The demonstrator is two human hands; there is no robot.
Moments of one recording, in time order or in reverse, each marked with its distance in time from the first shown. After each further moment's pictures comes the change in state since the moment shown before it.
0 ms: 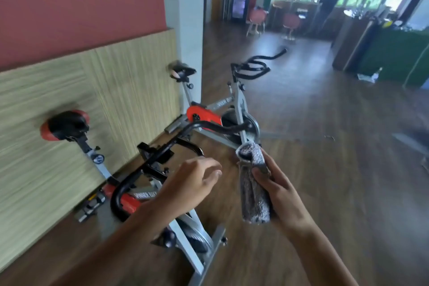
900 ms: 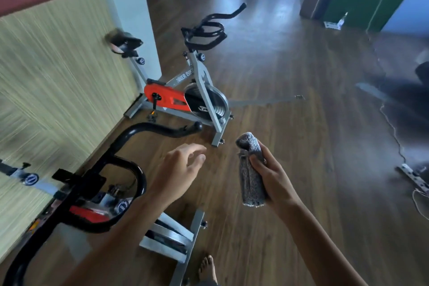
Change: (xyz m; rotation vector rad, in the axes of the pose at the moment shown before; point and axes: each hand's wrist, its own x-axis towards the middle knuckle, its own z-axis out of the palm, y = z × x) left_hand 0.171 0.004 0.107 -0.103 -0.070 -0.037; right_hand 0.108 0.014 -0.151 0.022 0.311 0.151
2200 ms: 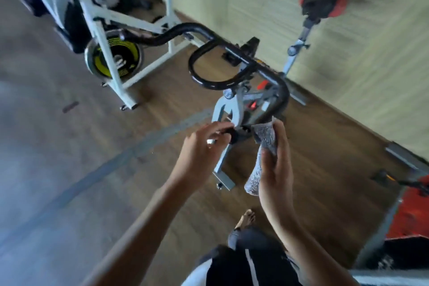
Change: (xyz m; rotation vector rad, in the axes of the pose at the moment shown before) left_hand 0.191 0.068 0.137 -0.137 1.594 -1.396; right_hand 0.349 0.008 0.070 -0.432 -1.750 -0.188
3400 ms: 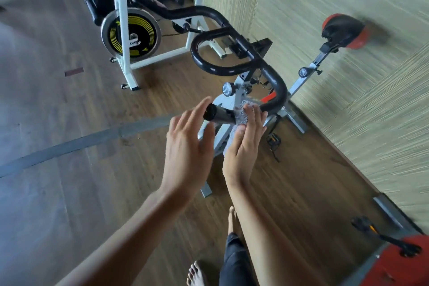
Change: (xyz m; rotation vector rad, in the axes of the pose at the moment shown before) left_hand -0.033 -0.008 0.083 0.164 0.582 0.067; right_hand 0.053 0.099 0.034 -0.077 0.014 -0.321
